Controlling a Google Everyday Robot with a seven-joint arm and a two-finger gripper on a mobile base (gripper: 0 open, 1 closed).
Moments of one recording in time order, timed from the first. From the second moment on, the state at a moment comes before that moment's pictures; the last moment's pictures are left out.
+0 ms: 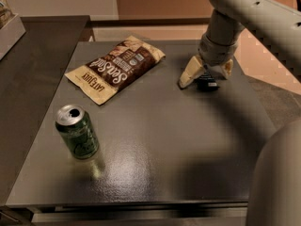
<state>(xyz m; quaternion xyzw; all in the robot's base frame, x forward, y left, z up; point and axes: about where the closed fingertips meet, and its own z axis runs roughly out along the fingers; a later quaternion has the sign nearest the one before) 0.632 -0.181 0.829 -0.16 0.99 0.03 0.05</state>
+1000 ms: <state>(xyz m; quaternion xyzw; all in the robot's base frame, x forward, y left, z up) 0.632 -0.183 0.837 -0.16 0.99 0.03 0.05</state>
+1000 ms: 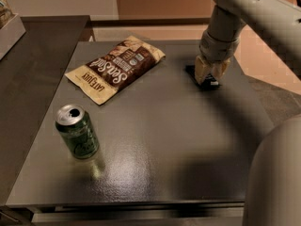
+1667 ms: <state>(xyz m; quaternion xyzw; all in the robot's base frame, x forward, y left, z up) 0.632 -0.183 0.838 -0.16 0.99 0.03 0.05</state>
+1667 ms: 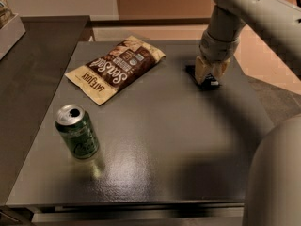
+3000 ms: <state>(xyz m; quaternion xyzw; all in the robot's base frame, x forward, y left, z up) 0.623 -0.173 0.959 -0.26 0.94 0.02 0.20</state>
